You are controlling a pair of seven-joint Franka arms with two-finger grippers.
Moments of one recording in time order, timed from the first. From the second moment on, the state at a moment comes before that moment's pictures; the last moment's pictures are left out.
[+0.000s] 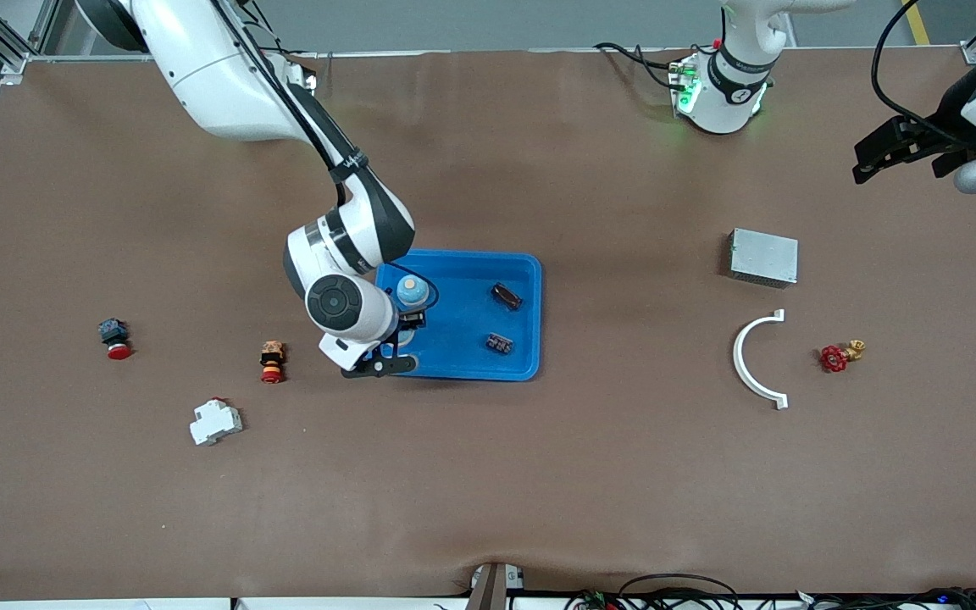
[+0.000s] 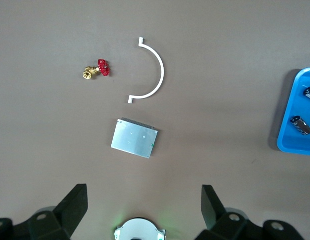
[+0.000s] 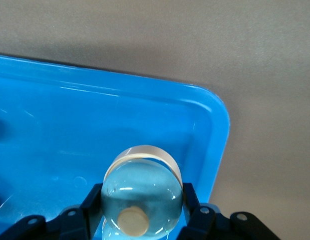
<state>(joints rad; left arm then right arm) -0.05 -0.07 -0.06 -1.55 0.01 1.41 -0.16 0.47 0.67 0.06 -1.60 0.12 2.10 0.35</state>
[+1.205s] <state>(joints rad) -0.05 -0.07 -0.06 -1.55 0.01 1.41 -0.16 0.47 0.69 0.05 -1.66 0.12 2.22 0.35</state>
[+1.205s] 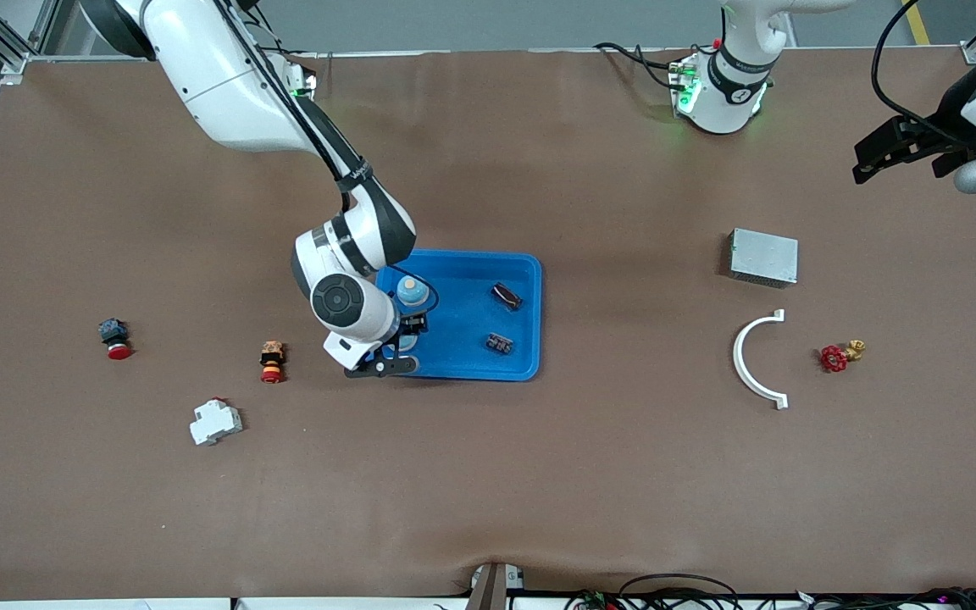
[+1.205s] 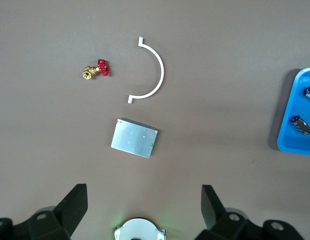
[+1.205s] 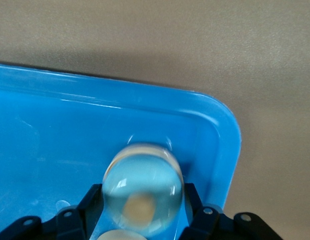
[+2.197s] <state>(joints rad) -0.05 -0.08 -0.06 -1.55 0.01 1.41 -0.16 0.31 0.32 0.02 -1.59 0.11 1.58 0.25</state>
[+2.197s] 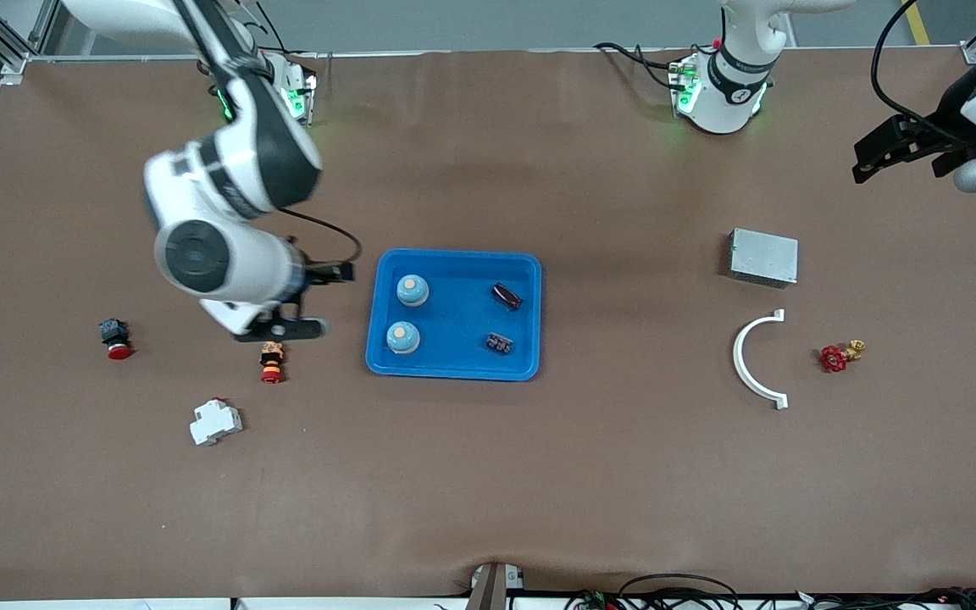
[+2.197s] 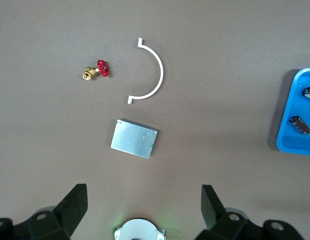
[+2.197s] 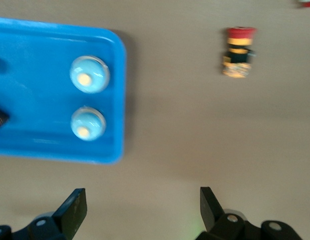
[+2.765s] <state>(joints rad) -0.05 -0.08 -0.06 -1.55 0.01 1.41 -0.16 0.02 0.16 0.02 -1.59 0.05 1.48 0.06</state>
